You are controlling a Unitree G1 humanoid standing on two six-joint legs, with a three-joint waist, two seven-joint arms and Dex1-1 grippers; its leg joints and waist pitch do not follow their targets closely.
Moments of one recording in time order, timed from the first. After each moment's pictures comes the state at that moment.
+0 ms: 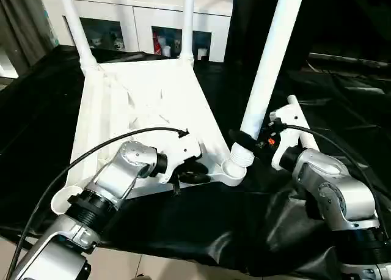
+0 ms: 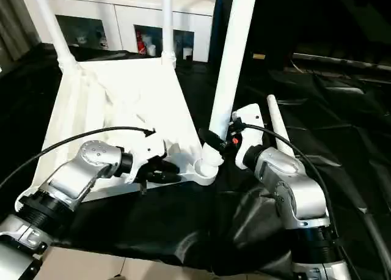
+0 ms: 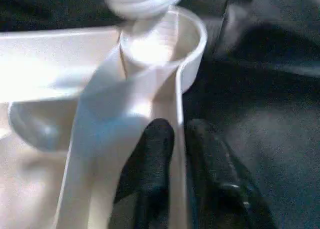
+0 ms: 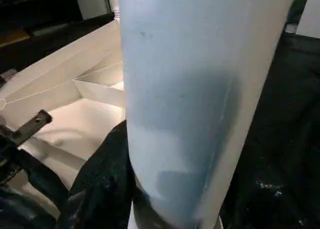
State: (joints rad) left arm -0.60 0.38 -0.46 0.39 0.00 0.29 -1.04; right arm -0.36 -0.31 0.02 0.00 0.35 0.54 0.57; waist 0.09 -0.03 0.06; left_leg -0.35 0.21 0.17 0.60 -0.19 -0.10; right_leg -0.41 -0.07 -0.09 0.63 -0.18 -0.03
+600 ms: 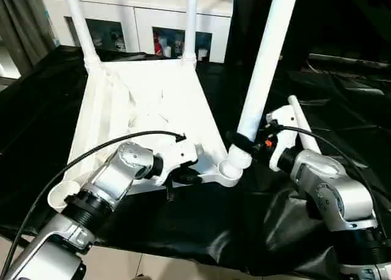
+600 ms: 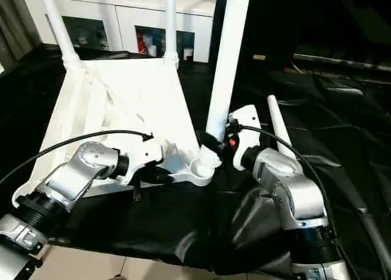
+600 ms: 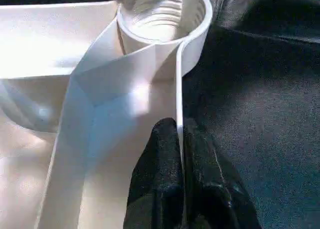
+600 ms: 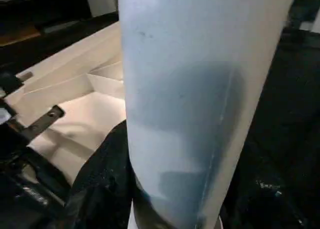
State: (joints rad) left arm -0.60 0.41 -0.46 0.39 -0.01 0.30 -1.07; right arm -0.36 -0.31 0.03 0.00 0.36 0.55 0.60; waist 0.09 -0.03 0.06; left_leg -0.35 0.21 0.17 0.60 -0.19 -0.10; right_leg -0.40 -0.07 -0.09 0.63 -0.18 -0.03
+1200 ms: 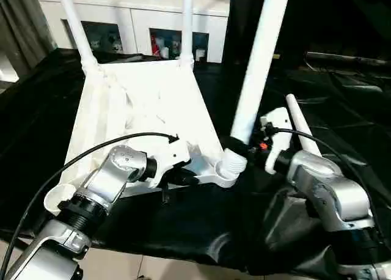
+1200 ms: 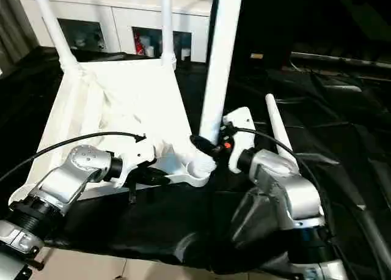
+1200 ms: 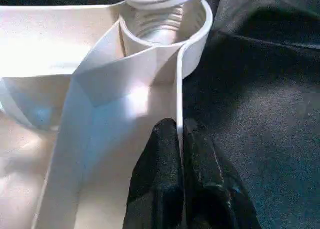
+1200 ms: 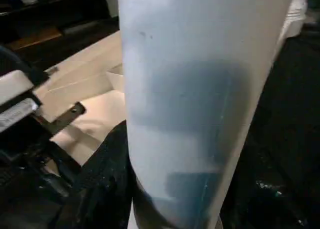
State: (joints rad) left arm -0.56 0.40 -0.40 0.43 -0.03 0.23 -1.10; right arm -0.38 -0.29 0.07 0.01 0.36 0.56 0.64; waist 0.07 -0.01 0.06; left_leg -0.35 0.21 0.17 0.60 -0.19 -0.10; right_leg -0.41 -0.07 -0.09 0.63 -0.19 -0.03
